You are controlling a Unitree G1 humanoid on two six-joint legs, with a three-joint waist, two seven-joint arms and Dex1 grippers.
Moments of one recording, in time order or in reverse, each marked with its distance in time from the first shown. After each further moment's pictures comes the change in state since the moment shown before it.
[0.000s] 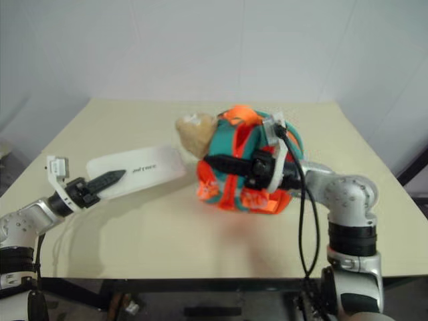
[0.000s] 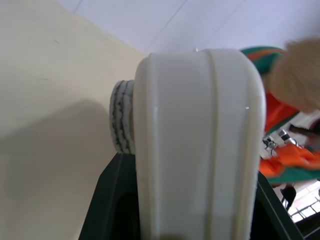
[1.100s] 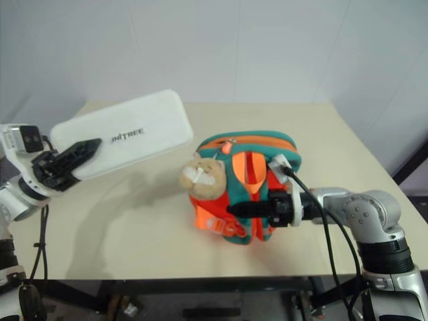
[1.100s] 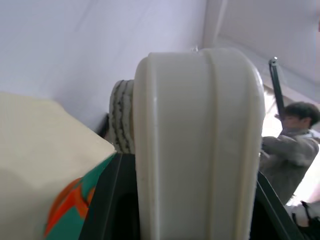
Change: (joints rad) left arm -0.032 0.015 0.079 -0.290 -0.333 0.219 -0.036; right arm 0.161 -0.218 0.150 0.021 -0.114 0.000 0.256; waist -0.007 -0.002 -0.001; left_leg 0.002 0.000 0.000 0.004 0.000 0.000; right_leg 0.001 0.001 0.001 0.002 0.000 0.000
